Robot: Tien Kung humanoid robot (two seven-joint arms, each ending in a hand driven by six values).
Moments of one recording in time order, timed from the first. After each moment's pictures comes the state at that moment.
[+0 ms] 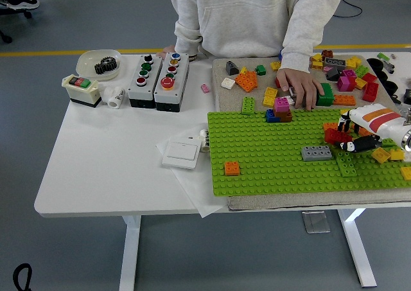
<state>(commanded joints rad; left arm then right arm) -0.24 0.13 -0.74 -0.26 1.82 -0.25 0.29 0.84 -0.49 0.48 0.57 -1.84 -0.20 0.45</state>
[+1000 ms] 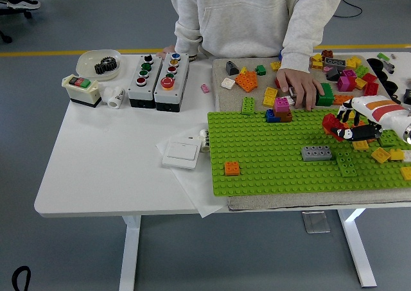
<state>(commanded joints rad) -0.23 0.13 -0.74 -0.26 1.83 -0.25 0.29 0.78 -0.60 0.60 0.89 -1.79 -0.06 0.24</state>
